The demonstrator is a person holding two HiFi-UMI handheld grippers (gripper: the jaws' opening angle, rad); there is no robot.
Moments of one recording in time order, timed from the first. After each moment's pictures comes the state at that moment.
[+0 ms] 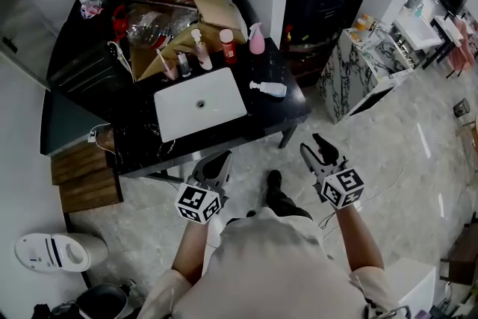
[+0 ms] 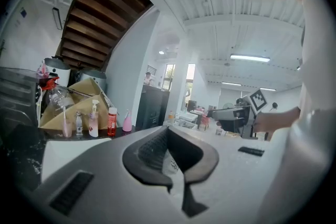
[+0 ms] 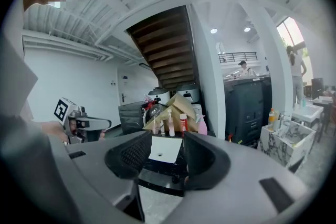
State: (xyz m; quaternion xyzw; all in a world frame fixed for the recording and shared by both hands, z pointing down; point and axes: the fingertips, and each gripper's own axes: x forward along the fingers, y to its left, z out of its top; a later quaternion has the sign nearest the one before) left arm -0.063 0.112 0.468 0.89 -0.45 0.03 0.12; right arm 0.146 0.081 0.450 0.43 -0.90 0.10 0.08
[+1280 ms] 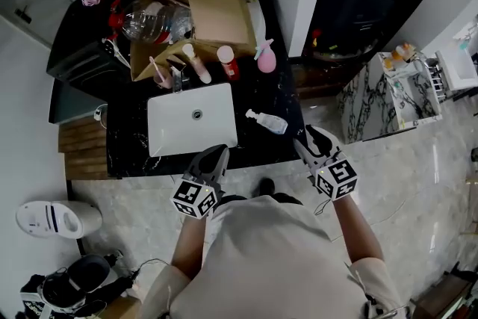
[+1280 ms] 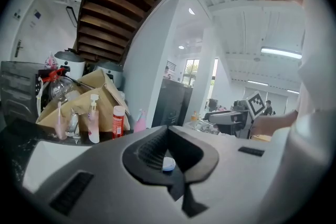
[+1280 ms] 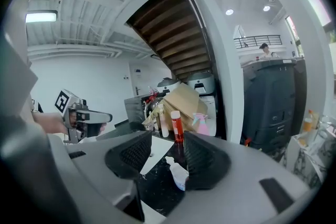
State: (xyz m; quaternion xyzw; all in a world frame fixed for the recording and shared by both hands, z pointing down) left arm -0.016 -0.109 0.496 0.82 -0.54 0.05 0.17; right arm 0.170 -0.188 0.500 0.30 -0.94 0.12 0.12
